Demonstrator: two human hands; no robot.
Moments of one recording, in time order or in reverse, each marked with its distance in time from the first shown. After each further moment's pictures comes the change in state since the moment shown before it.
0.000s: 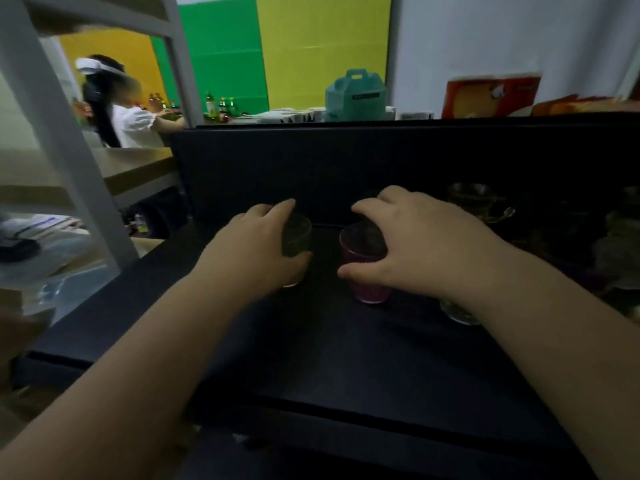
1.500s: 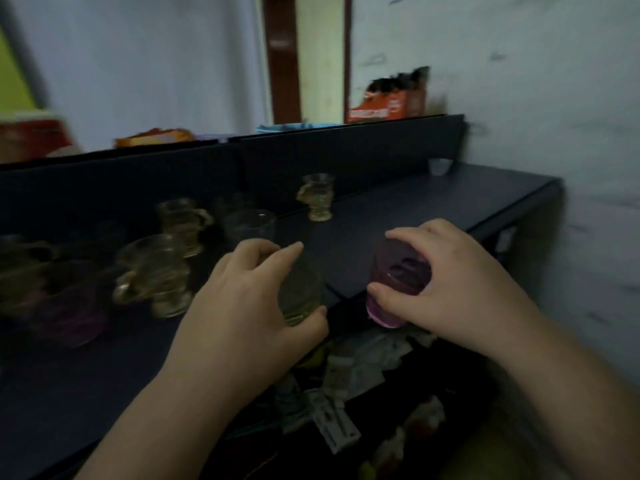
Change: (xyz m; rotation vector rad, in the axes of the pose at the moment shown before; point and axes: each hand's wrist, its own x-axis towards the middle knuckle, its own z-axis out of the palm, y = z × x) left_hand -0.152 0.445 0.037 -0.491 0.035 0.913; right_hand -0.437 0.257 -0.092 -0.030 0.358 0.828
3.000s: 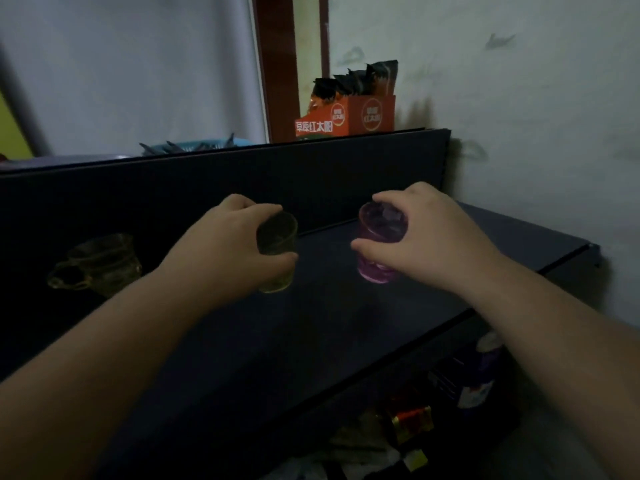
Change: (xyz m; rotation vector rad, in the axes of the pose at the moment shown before) left_hand 0.382 0.101 0.239 0.103 -0.064 -0.237; right_hand 0.295 0.385 0.004 0.084 -0.008 -0.129
